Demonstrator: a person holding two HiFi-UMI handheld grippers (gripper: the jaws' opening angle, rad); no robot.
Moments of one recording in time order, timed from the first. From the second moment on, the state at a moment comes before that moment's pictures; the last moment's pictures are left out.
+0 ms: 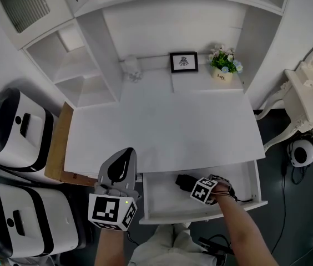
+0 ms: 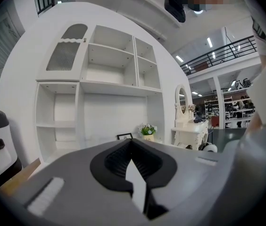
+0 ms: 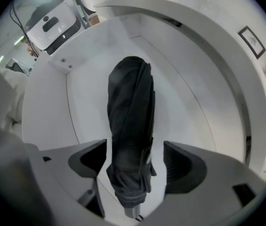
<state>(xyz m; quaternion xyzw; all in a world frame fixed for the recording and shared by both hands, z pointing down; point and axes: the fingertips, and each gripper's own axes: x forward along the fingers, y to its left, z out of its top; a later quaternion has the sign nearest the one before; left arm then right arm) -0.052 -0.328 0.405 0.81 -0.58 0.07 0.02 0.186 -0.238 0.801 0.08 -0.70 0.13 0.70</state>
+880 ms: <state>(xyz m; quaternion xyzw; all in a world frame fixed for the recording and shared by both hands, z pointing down) -0.029 -0.331 0.367 0.84 -0.55 0.01 0.00 0.182 -0.238 0.721 0.14 -0.74 0.14 0.64</state>
